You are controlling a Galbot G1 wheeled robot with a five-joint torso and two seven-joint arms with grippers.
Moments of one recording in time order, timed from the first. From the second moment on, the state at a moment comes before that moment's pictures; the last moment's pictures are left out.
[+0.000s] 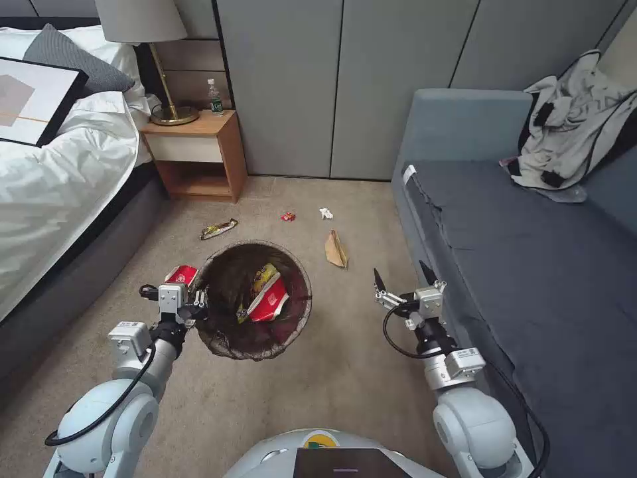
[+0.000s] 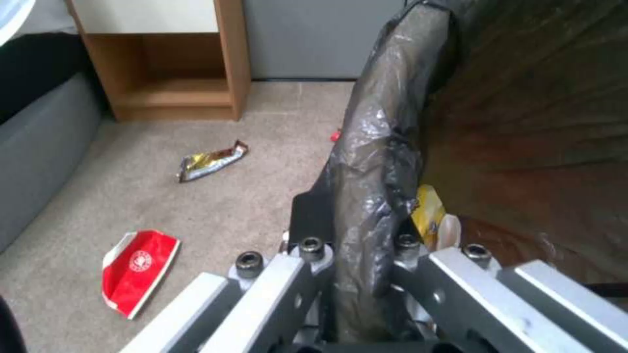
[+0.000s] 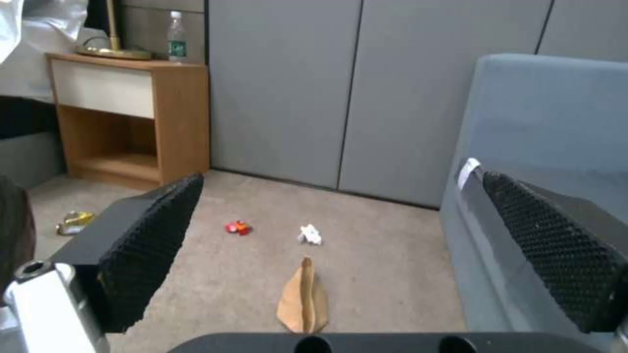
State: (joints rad) left arm 1.68 -1.29 -0.74 -2.41 -0.40 0.48 -0.01; right arm -1.65 1.31 0.50 2.25 0.09 0.03 0.03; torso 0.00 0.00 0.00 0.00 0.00
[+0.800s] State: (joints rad) left arm 1.68 -1.30 -0.75 -2.40 -0.39 0.48 -0.01; right arm -1.63 1.27 0.51 2.24 0.15 0.00 0.03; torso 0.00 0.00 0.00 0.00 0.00
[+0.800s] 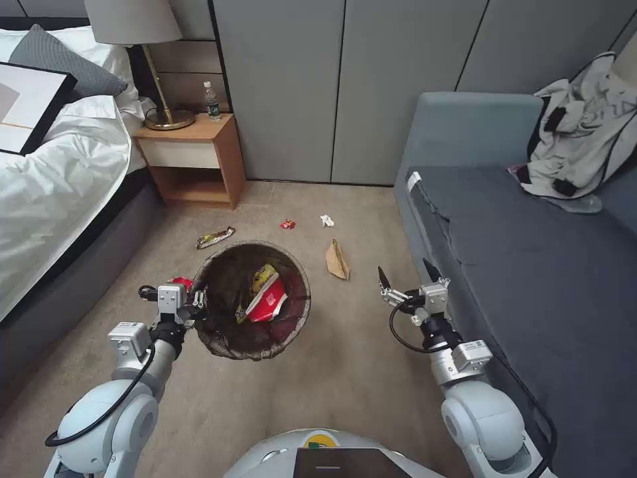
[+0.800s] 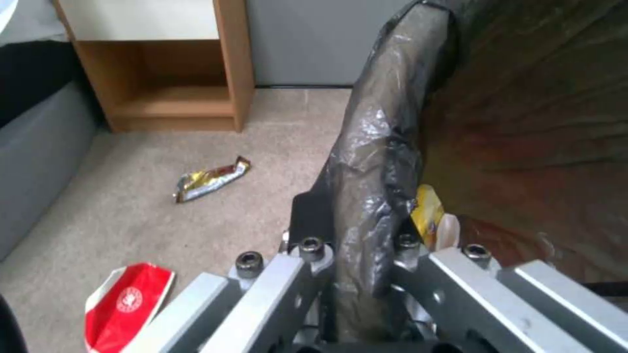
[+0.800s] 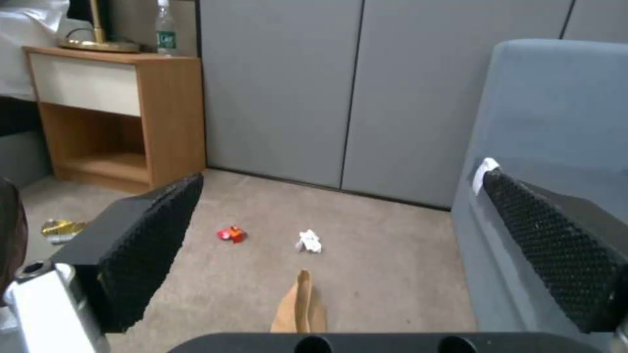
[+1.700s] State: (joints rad) left arm 1.67 -1.29 -0.75 -2.40 -0.40 0.48 0.00; right arm -1.63 1.27 0.50 2.25 0.16 -0.01 0.04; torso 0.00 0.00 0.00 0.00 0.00
